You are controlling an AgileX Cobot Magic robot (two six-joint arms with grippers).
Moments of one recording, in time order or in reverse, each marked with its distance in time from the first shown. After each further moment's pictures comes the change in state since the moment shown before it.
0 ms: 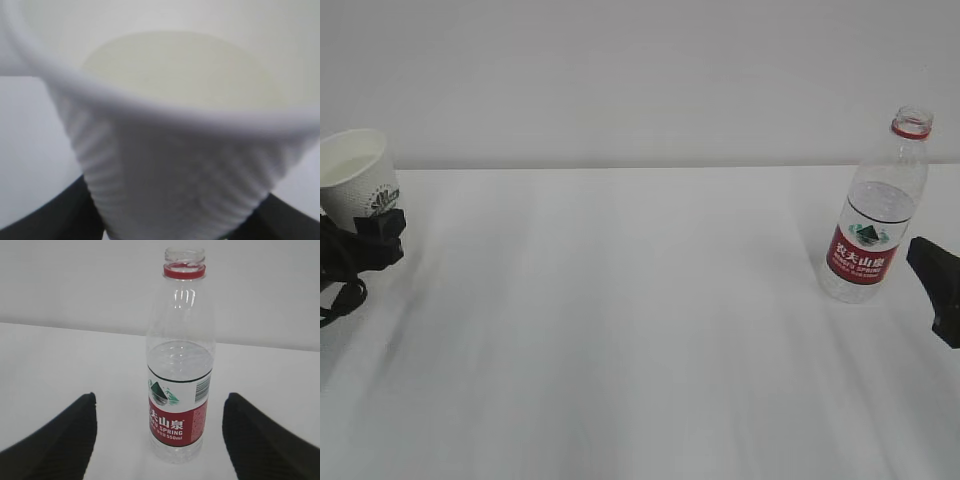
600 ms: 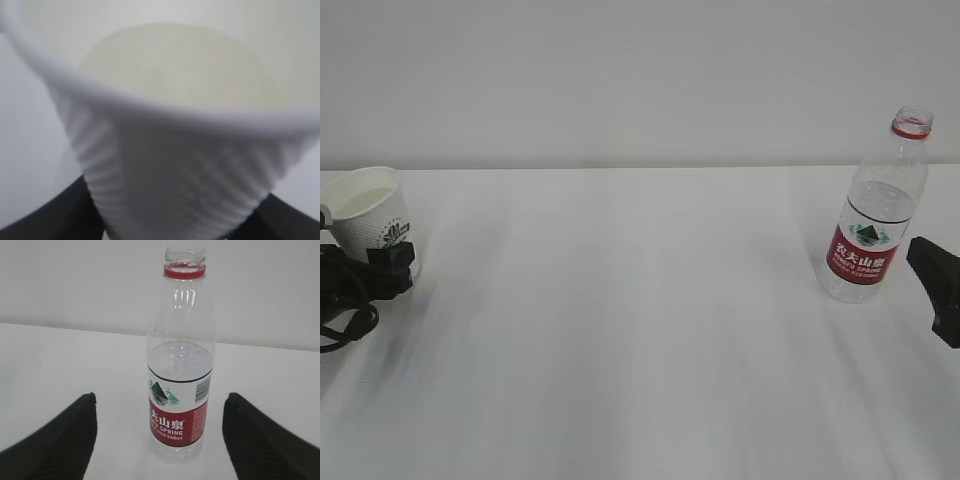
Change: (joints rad) left arm 0.000 0.096 0.000 -0.004 -0.016 0.000; right arm 0.000 0.000 0.000 0.000 0.000 0.007
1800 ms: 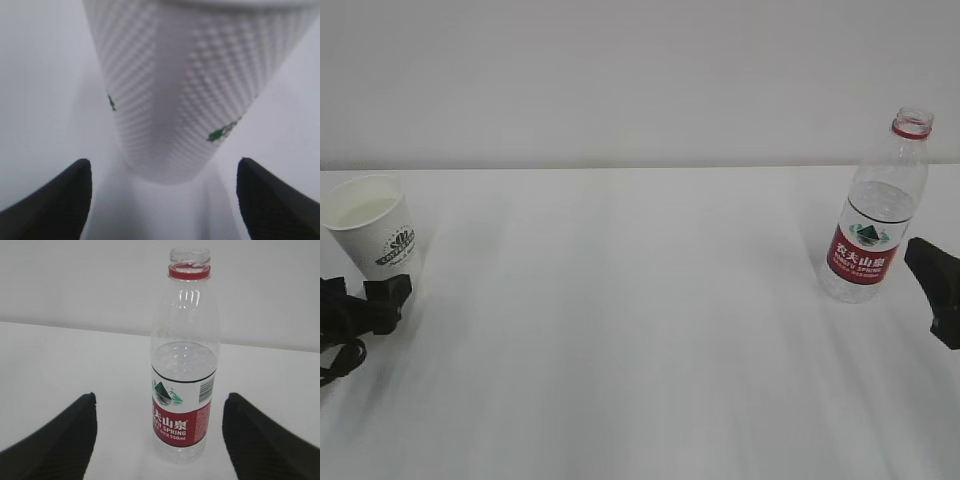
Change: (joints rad) left arm 0.000 0.000 0.124 -0.029 -0.044 -0.002; right arm 0.000 0.000 0.000 -0.012 -0.001 0.000
